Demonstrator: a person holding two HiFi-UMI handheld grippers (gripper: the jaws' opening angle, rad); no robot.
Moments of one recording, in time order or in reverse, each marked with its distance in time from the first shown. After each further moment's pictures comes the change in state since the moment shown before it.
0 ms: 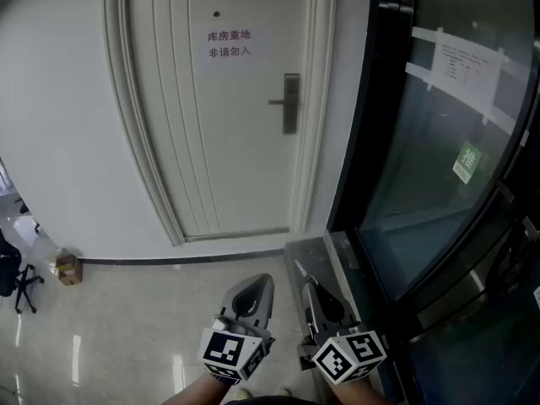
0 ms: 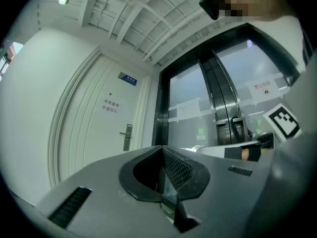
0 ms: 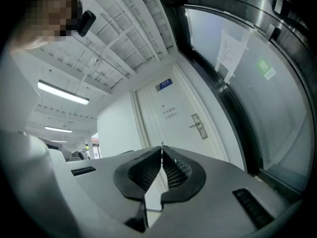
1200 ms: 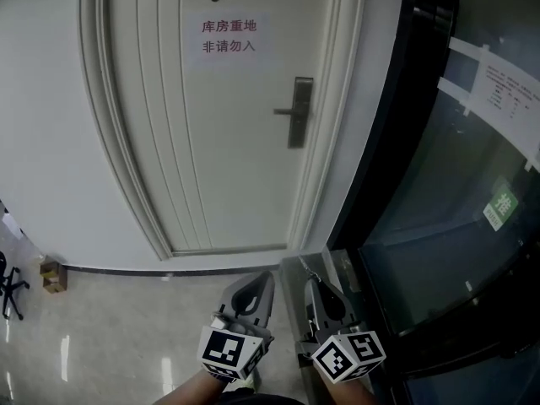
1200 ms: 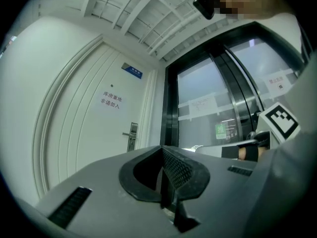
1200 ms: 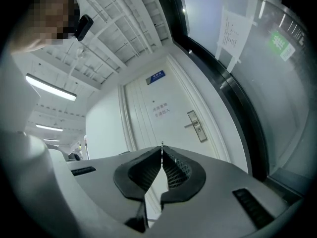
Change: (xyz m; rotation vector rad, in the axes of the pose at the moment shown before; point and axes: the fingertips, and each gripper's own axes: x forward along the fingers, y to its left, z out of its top) left arm 0.163 0.118 -0.015 0.013 -0.026 -0.021; right arm 0.184 -0.088 -0.001 -0.003 -0.006 -0.041
